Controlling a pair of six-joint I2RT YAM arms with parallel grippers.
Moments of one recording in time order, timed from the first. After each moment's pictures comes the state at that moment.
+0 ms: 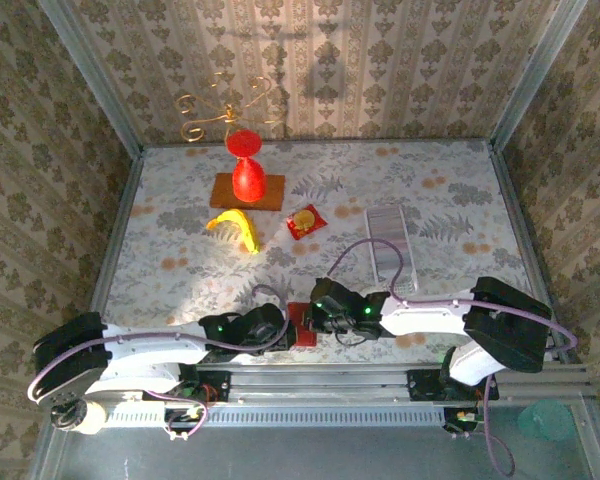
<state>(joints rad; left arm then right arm) -1.24 1.10 0.31 -0.06 -0.05 -1.11 1.07 1.51 0.66 -0.04 -0.01 1.12</state>
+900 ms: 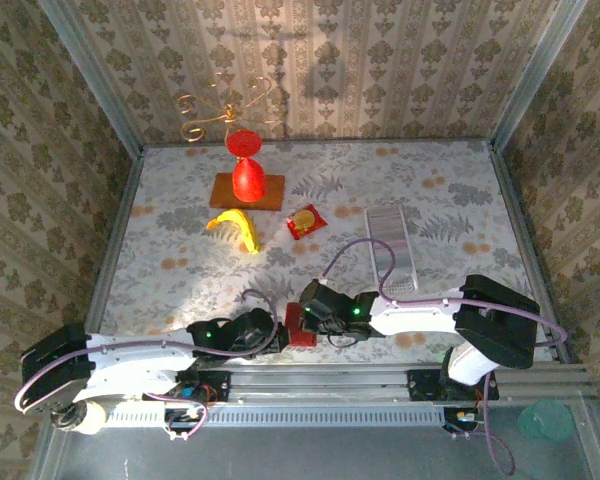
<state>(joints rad) -1.24 0.98 0.23 -0.06 -0.08 -1.14 1.11 1.56 0.73 -0.12 0.08 1.21</state>
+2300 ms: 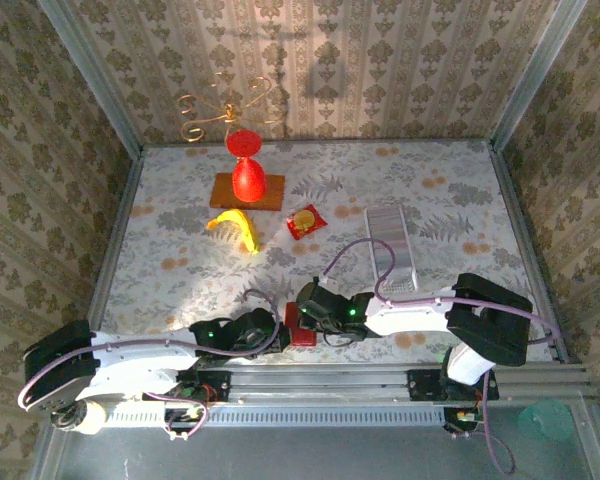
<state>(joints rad) -1.24 1.01 0.23 -0.04 -0.08 -1.14 1.13 1.60 0.75 -0.09 0.16 1.26</state>
